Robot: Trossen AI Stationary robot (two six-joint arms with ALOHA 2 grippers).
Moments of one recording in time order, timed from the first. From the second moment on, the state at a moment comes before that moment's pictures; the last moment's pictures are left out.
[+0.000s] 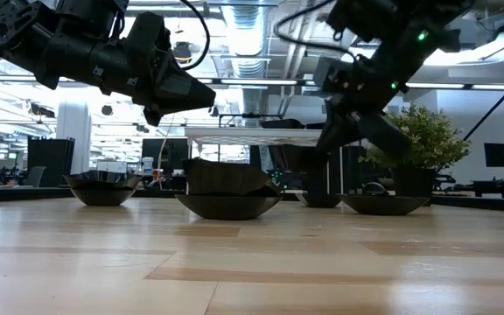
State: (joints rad) left arm -0.10 1.52 0.36 0.83 -0.26 -0.23; right arm 0.12 1.49 0.80 -0.20 0.57 -0.53
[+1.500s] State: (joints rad) left arm -0.11 1.36 0.36 0.71 -0.40 -0.19; right arm -0.29 1.50 1.31 -0.40 0.52 -0.29
